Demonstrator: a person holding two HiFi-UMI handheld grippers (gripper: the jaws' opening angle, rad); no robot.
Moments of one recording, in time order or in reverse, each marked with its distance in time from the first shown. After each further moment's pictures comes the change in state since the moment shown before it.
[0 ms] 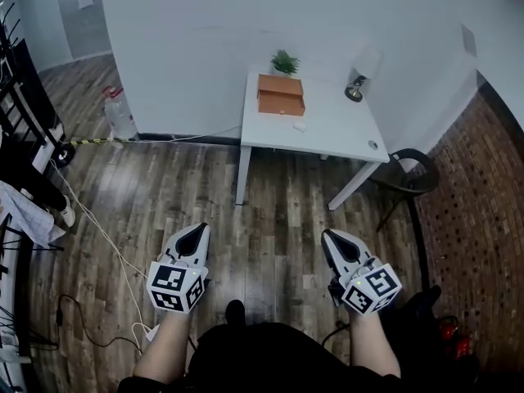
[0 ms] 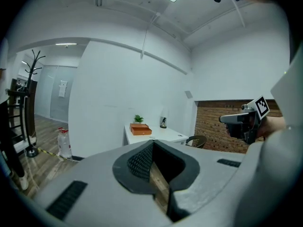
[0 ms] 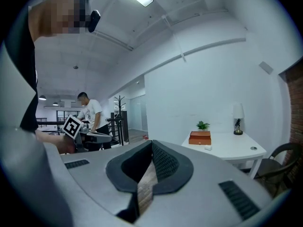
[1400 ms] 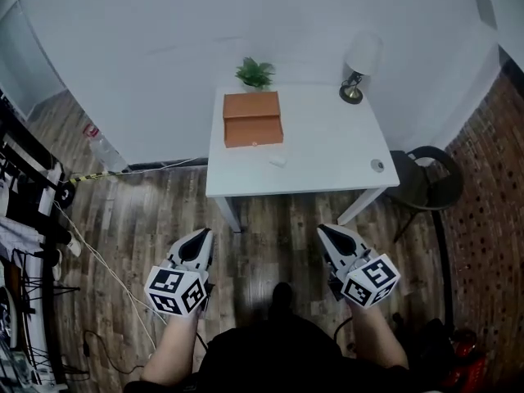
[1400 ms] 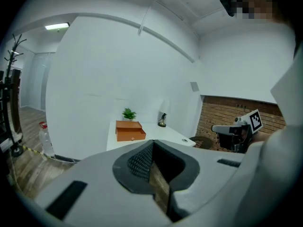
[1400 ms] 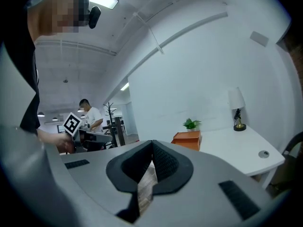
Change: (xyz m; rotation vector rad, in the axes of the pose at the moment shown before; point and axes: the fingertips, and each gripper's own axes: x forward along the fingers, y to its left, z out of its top) left arm 0.327 -0.024 0.064 -0.045 0.115 -0.045; right arm 0.143 -0.305 0.008 0.141 -0.023 0.045
